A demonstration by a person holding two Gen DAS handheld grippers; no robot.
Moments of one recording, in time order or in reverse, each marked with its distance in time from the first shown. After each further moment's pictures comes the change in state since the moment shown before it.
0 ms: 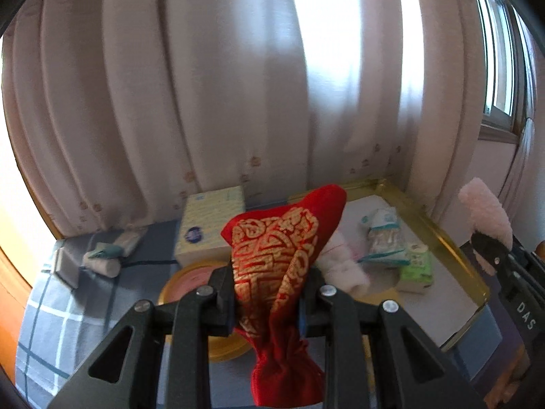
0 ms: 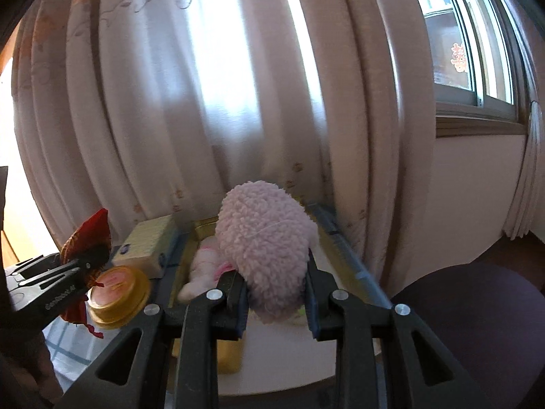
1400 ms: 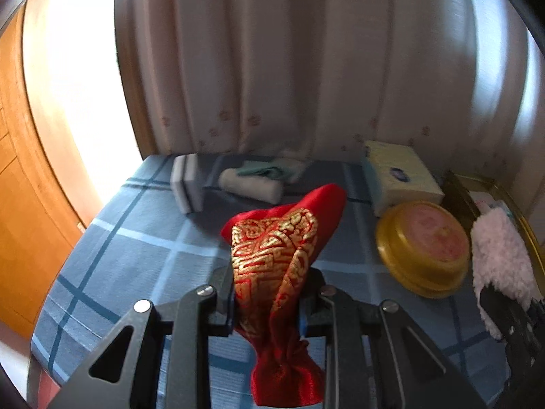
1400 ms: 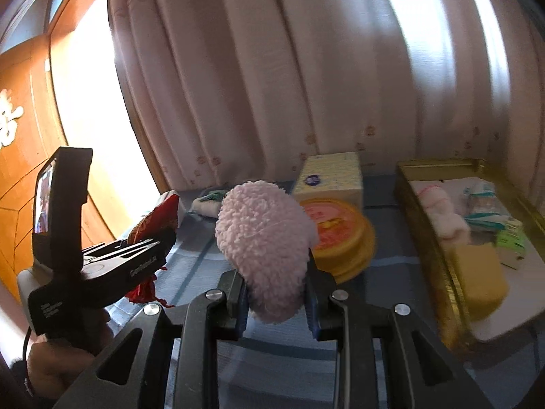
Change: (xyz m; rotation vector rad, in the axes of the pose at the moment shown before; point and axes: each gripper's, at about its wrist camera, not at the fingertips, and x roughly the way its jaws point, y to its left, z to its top) left arm -0.016 0.189 -0.082 -0.242 0.099 0.245; right arm 0.008 0.203 -0.064 -0.129 0.141 0.378
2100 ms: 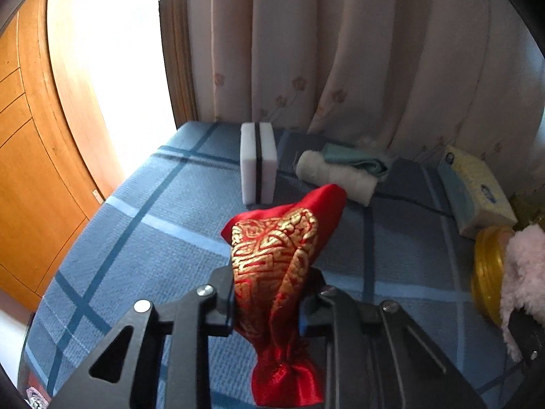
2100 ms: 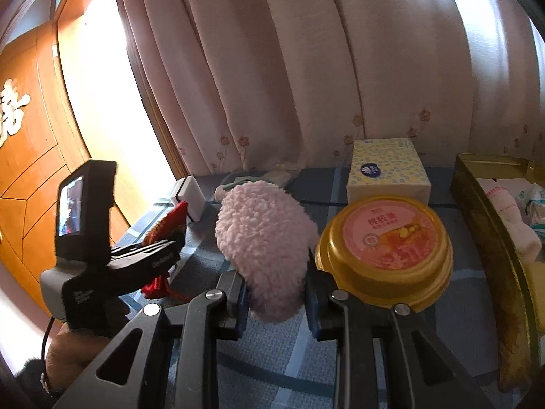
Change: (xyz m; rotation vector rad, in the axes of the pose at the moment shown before) left arm 0.055 0.070 -0.001 -0.140 0.076 0.091; right arm 0.059 0.042 0.010 -0.038 0.082 0.086
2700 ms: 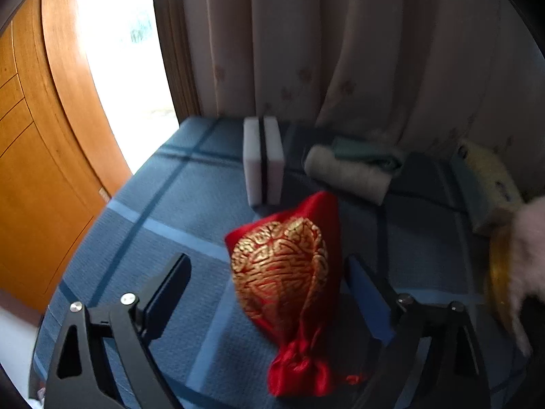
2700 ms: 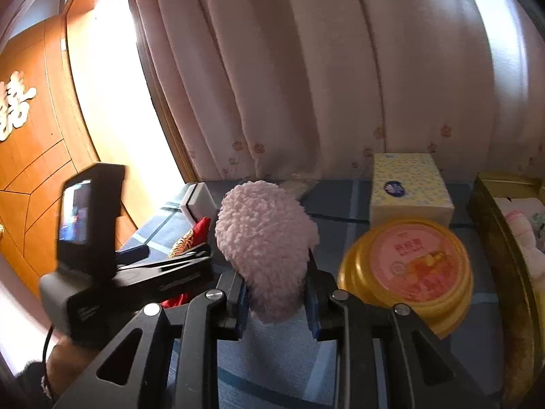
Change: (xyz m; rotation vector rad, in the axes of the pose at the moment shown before) left arm 0.034 -0.001 0.014 0.026 0.074 0.056; right arm 0.011 0.010 0.011 -0.038 -0.005 0.022
